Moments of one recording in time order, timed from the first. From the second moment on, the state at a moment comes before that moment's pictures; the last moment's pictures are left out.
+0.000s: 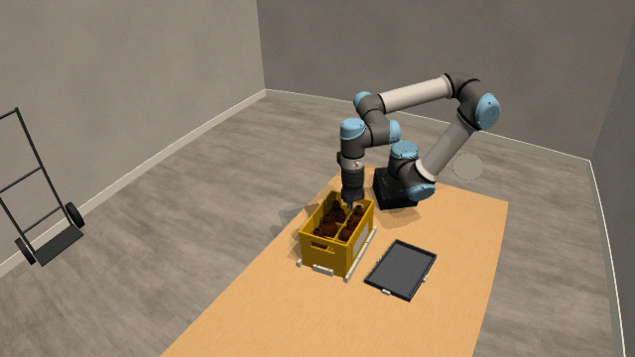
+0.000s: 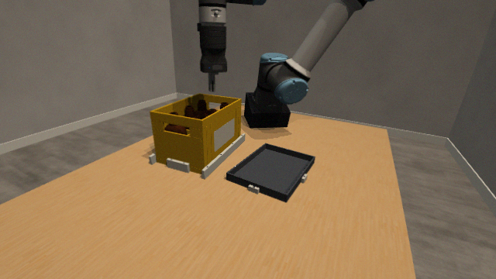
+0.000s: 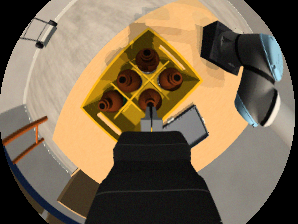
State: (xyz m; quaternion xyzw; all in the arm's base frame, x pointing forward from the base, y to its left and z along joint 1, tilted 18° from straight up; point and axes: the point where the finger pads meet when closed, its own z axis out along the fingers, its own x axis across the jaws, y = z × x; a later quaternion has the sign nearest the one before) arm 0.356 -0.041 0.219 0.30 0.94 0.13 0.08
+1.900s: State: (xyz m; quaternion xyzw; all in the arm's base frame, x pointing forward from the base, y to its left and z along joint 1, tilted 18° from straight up) arm 0.456 -0.115 0.228 0.30 0.94 0.13 0.08
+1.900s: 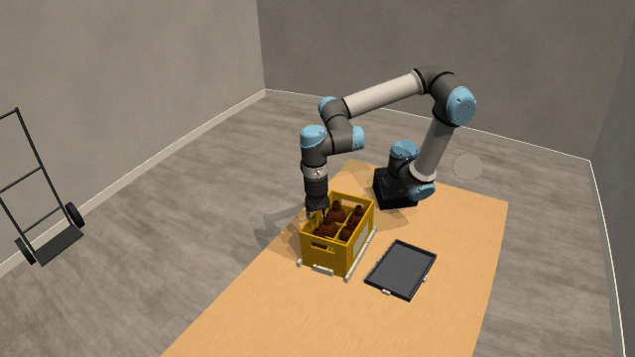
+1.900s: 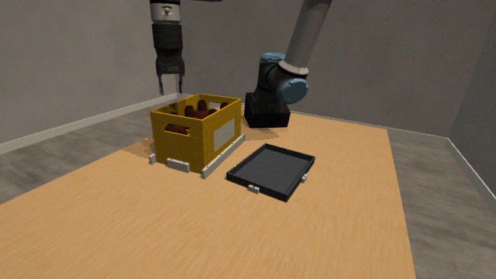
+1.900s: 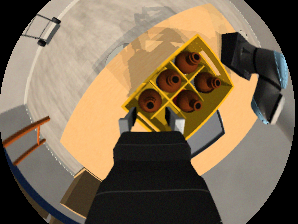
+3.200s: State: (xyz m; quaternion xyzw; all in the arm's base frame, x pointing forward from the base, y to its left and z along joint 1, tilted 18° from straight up) arm 0.459 -0.113 0.218 0.30 0.94 0.13 0.08
